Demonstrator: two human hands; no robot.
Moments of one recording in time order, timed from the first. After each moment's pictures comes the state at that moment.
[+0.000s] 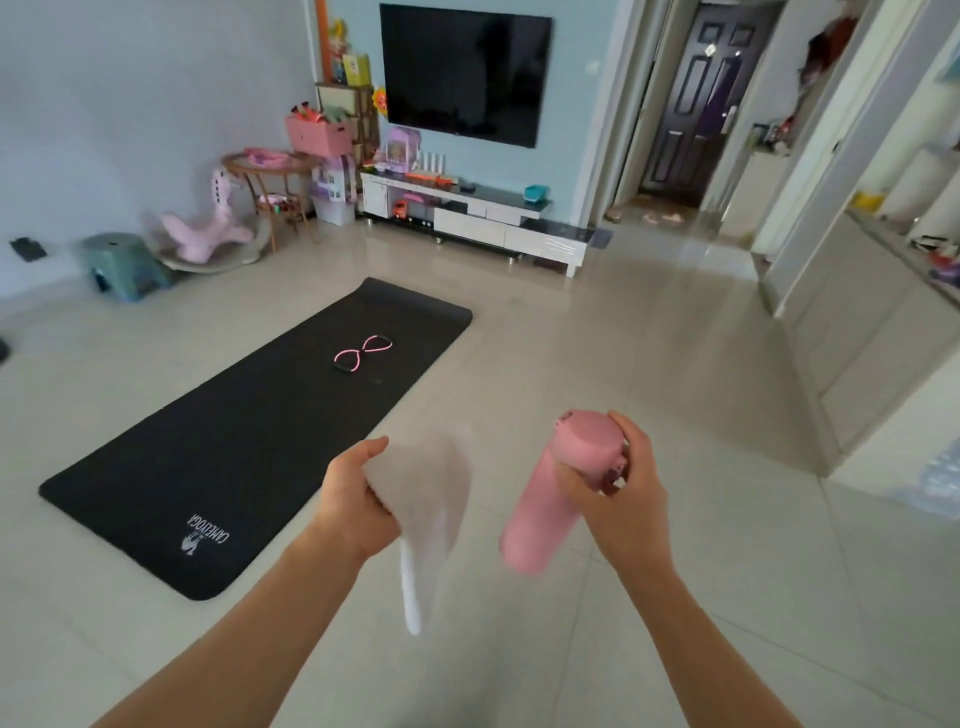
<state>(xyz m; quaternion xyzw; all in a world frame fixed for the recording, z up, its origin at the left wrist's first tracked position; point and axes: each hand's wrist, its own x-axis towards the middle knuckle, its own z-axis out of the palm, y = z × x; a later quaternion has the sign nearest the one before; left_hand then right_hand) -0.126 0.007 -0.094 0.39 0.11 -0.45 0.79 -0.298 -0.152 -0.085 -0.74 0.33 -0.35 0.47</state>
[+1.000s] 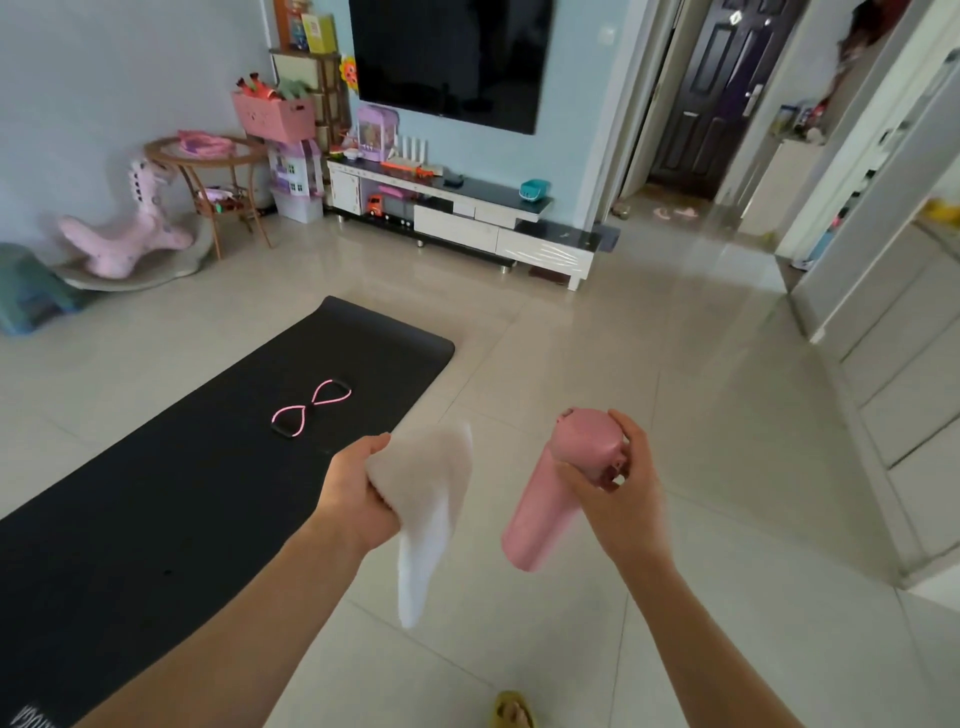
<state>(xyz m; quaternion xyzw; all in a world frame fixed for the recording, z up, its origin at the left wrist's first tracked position) 0.217 -0.366 -0.119 0.43 0.13 -0.44 0.78 0.046 -0.526 -0.111 -0.74 0.37 -0.33 0.46</state>
